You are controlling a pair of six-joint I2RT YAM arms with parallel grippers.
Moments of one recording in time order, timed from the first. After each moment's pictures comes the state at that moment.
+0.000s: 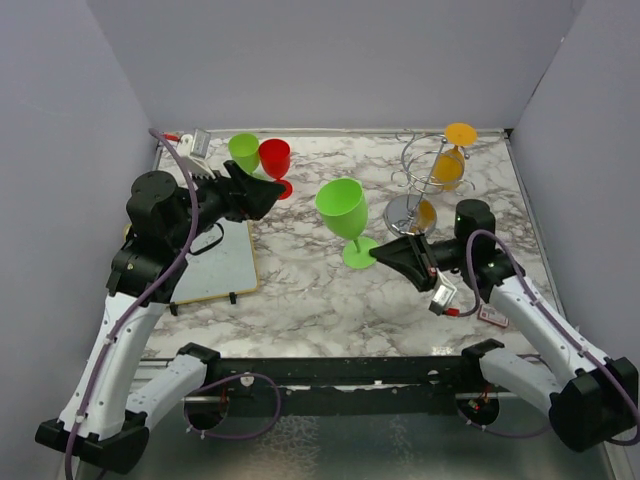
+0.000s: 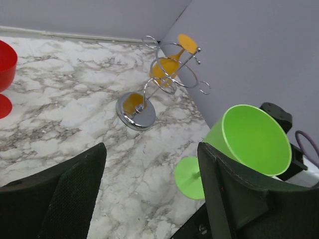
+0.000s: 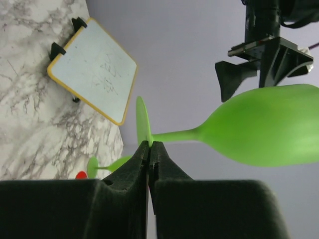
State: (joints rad) left arm -0.33 0.90 1.21 -0.40 0.35 -0.59; right arm 0.29 0.98 0.70 -0.10 -1.48 -1.90
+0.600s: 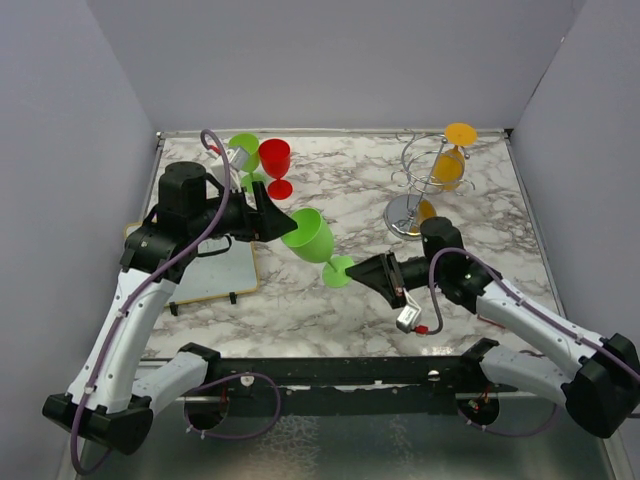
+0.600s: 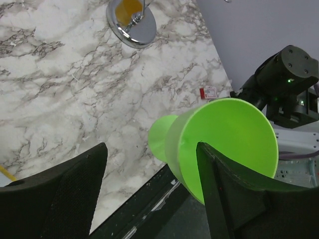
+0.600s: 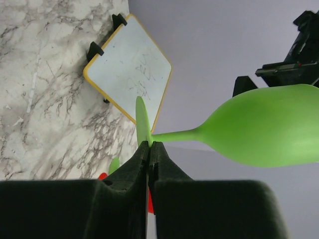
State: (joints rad) left arm -0.32 0.99 1.26 -0.71 0.58 -0.49; right arm 0.61 1.02 0.63 -0.08 -1.14 -1.95
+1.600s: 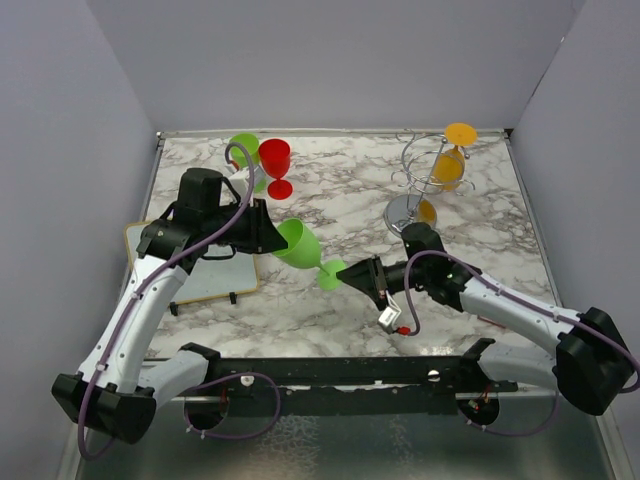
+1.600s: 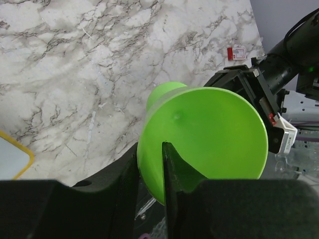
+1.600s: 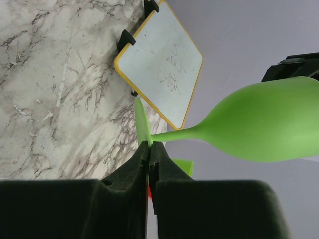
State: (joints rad) left arm -0.32 1.05 1.19 -0.85 0.61 -0.32; right arm 0.69 1.15 0.60 0.01 -0.98 -1.97
